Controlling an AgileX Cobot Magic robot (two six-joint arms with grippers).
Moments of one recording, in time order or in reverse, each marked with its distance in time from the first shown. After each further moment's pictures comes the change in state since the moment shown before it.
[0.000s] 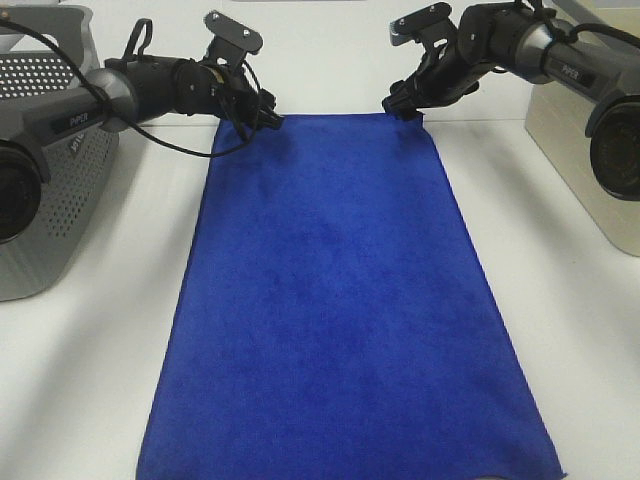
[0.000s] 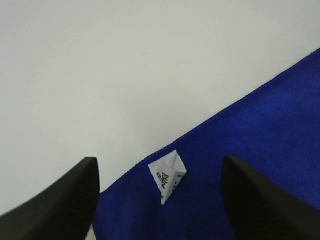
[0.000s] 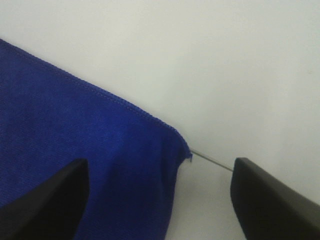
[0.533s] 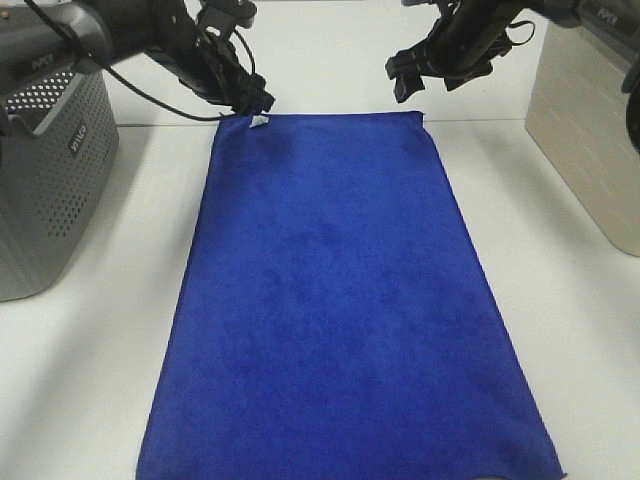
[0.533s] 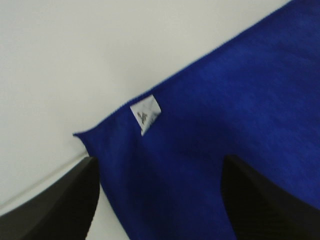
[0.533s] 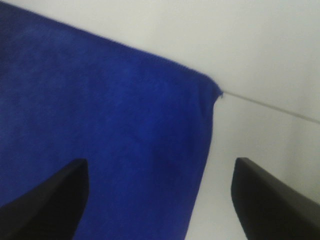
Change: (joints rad) left arm 0.000 -0.165 0.000 -0.010 0.479 -0.050; right arm 0.000 -0.155 0.000 0.121 0.358 0.093
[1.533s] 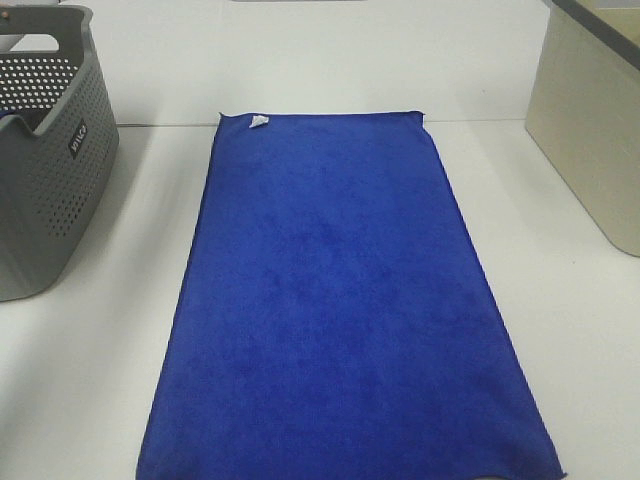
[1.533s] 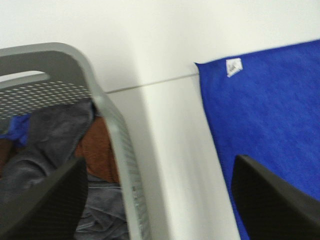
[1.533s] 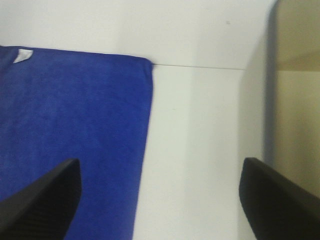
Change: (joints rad) left arm 0.115 -0.444 -0.009 0.183 0.552 -0.358; right arm -0.159 -0.534 0.190 0.027 0.310 0.140
